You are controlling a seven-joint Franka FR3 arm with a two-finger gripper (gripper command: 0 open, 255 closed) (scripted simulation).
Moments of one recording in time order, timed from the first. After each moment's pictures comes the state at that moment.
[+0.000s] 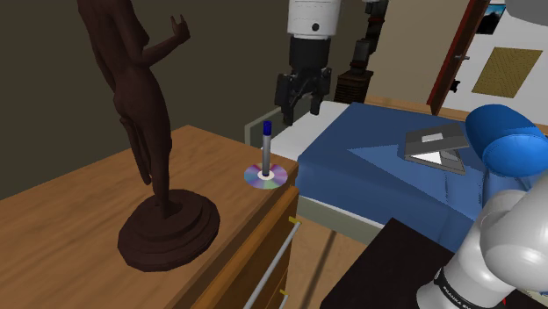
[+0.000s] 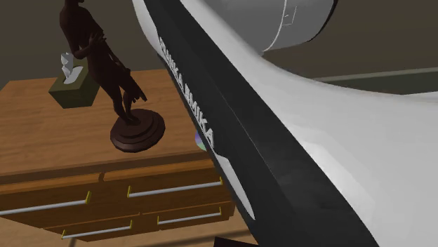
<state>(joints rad) 0.08 -0.22 0.36 -1.71 0.05 1.50 0.41</state>
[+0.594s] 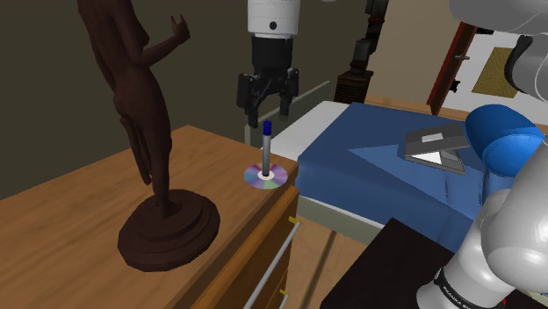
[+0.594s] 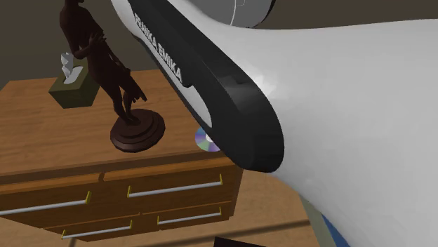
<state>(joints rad) 0.12 0.00 0.44 -1.48 0.00 1.48 0.52</state>
